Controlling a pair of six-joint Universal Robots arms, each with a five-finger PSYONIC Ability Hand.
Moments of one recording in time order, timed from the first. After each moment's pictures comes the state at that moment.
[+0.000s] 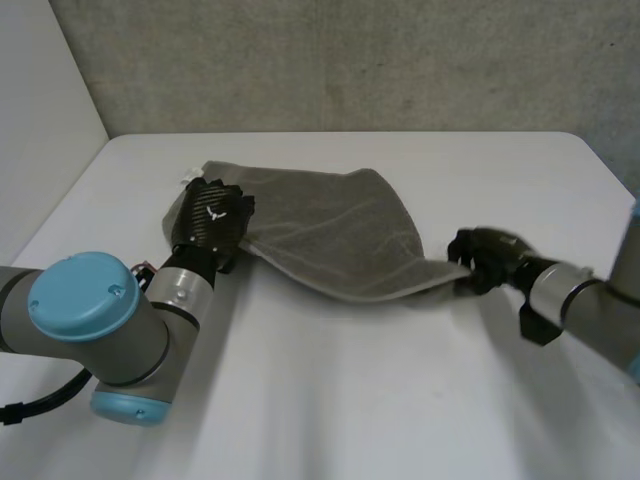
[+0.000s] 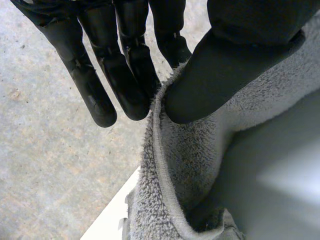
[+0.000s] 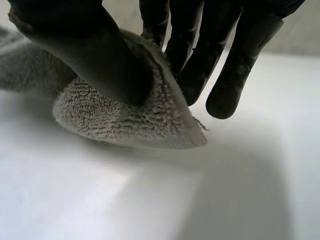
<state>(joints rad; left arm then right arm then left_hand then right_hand) 4.23 -2.05 -1.74 3.85 -1.56 3.67 1.70 -1.07 1.56 -0.07 1.11 3.15 1.15 1.17 1.17 1.17 1.01 1.33 1.32 1.33 1.33 1.16</state>
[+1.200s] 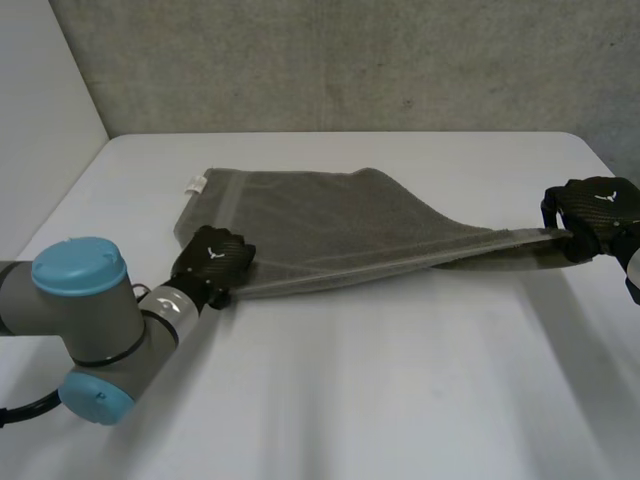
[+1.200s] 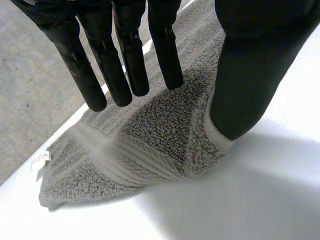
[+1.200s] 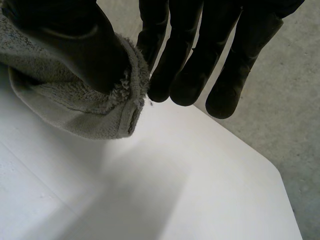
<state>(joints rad) 4.36 -2.16 -1.67 3.58 -1.33 3.65 1.50 -1.33 1.71 -0.14 1.12 2.73 0.68 0.68 0.68 0.68 0.50 1.33 1.34 1.34 1.33 1.16</state>
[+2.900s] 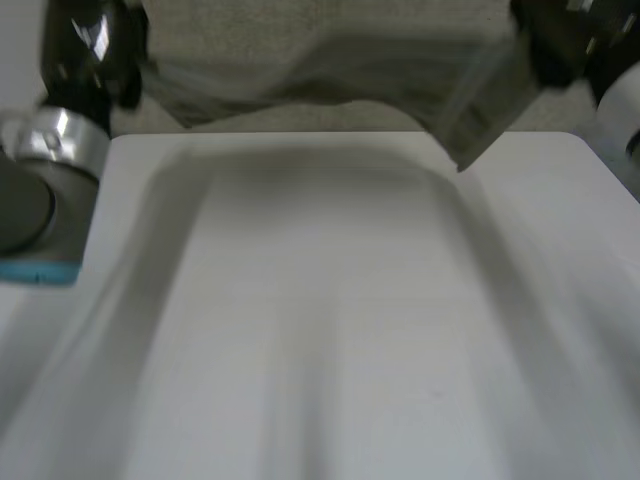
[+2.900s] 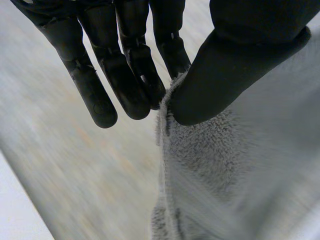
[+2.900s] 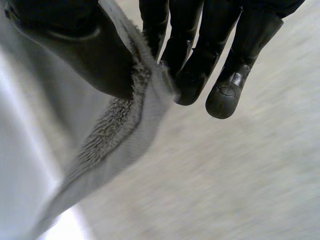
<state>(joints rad) 4.45 -1.86 -1.51 3.80 -1.43 3.47 1.76 -1.33 1.25 -0.15 1.20 2.61 1.14 1.22 1.22 1.22 1.01 1.33 1.34 1.34 1.33 1.17</state>
